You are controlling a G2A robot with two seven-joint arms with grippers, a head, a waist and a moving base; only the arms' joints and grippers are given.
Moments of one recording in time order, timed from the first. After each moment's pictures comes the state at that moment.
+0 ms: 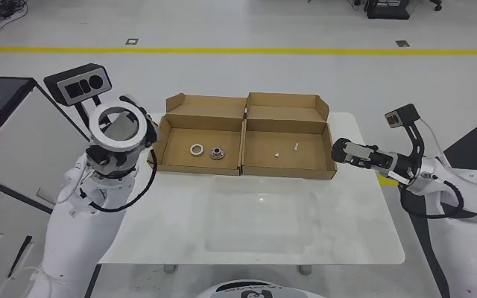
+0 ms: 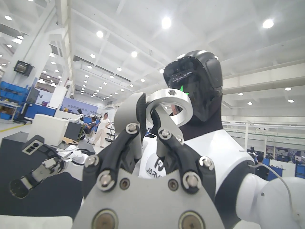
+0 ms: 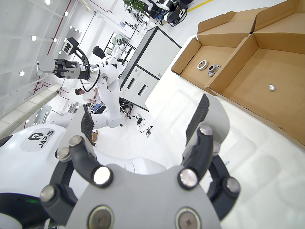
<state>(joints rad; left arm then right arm) 1.28 -1.04 -1.37 -2.06 -0.77 -0.73 -0.71 -1.59 -0.99 1.83 -1.94 0.38 -0.14 1.18</state>
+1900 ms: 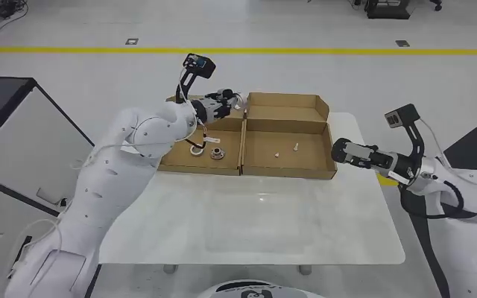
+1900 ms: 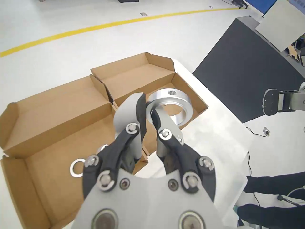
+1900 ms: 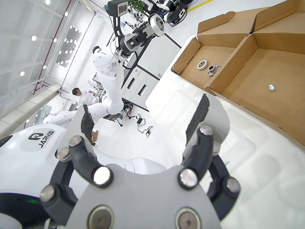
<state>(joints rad) 0.87 -1.09 -1.01 -1.75 0.53 0.04 -0.82 -1.59 -0.99 1.83 -1.94 0.38 -0.14 1.18</state>
